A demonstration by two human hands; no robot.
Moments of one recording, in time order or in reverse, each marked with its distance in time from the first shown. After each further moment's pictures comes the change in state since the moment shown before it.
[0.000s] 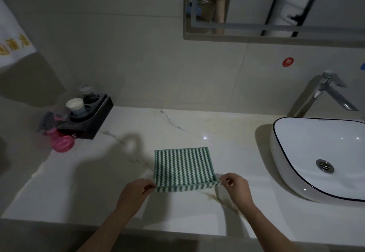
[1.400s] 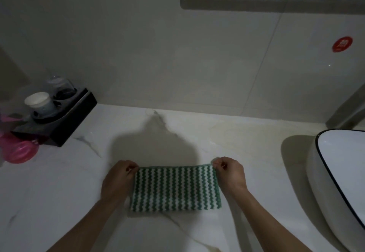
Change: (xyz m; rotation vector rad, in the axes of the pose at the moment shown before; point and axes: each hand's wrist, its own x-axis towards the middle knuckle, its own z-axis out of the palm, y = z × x) left_hand 0.146 -0.041 0.047 -0.065 0.227 -0.386; right_hand 0.171 0.009 0.055 0.123 -0.044 0.018
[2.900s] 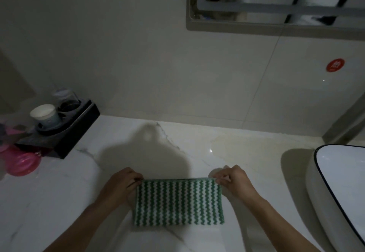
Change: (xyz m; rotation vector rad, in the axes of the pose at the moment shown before) left_hand 0.021 -0.009 -0.028 0.046 -0.161 0.402; right_hand 0.017 -0.002 -0.023 -0.203 -0.206 -0.227
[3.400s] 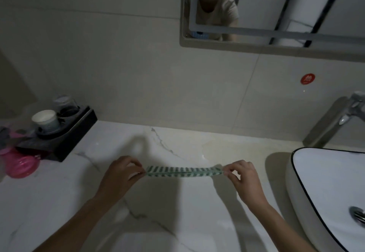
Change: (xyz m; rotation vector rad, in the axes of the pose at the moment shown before) left_hand 0.005 0.043 -0.030 0.196 0.274 0.325; right_hand -0.044 -0.010 -0.050 -0.128 0.406 -0.129
